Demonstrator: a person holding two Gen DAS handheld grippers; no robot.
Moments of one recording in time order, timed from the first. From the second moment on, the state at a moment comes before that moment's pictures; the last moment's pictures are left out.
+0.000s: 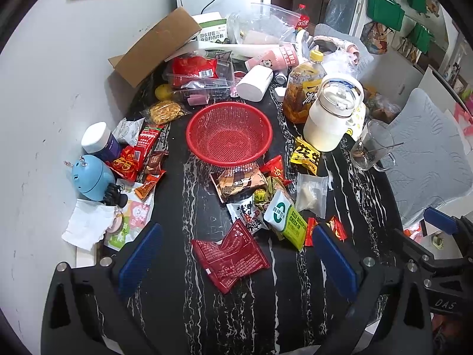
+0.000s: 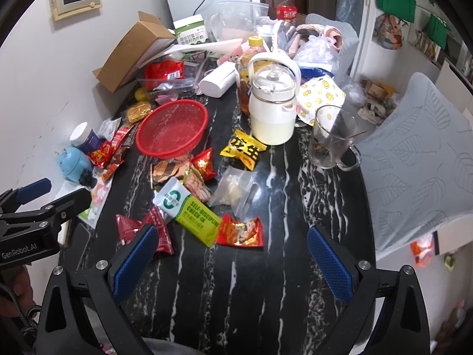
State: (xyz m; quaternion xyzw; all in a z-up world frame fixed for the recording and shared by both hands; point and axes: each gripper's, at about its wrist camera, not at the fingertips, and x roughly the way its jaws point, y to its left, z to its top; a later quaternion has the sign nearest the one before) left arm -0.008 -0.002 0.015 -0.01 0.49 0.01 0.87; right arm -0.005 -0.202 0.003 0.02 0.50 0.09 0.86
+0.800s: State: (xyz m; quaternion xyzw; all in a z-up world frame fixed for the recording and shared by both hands) left arm -0.005 -0.004 0.014 -0.01 0.49 0.00 0.87; right arm -0.002 -0.203 0.000 0.02 0.51 0.09 0.86
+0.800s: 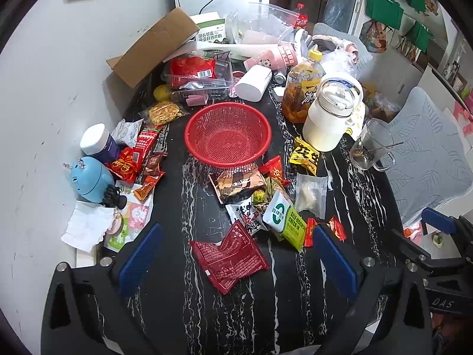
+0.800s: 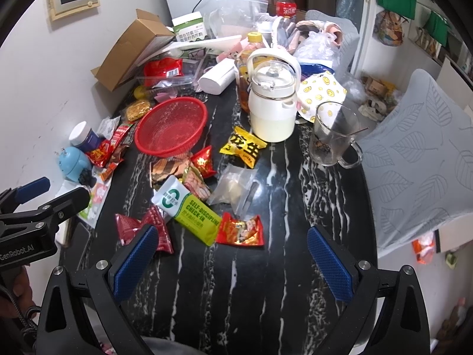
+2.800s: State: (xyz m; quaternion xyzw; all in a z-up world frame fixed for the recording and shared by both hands) left arm 0.037 0.007 -0.069 -0.03 0.59 0.03 0.81; right arm 0.053 -0.213 -0.140 0.16 0.68 0.14 0.70
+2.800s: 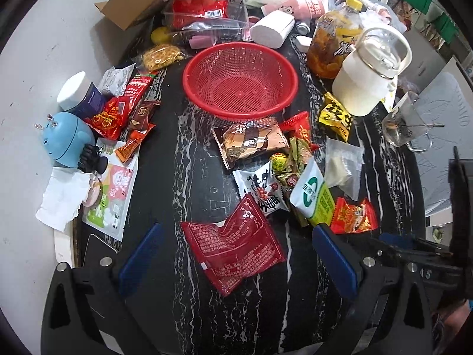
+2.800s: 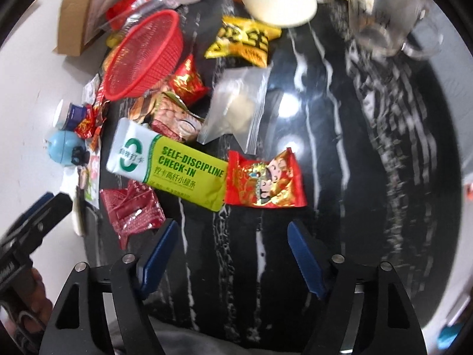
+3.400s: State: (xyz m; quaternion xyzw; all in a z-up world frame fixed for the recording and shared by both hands) left arm 0.061 0.015 -0.087 -0.02 0.61 0.05 0.79; right arm 0.097 -0.225 -0.184 0.22 0.69 0.10 0.68
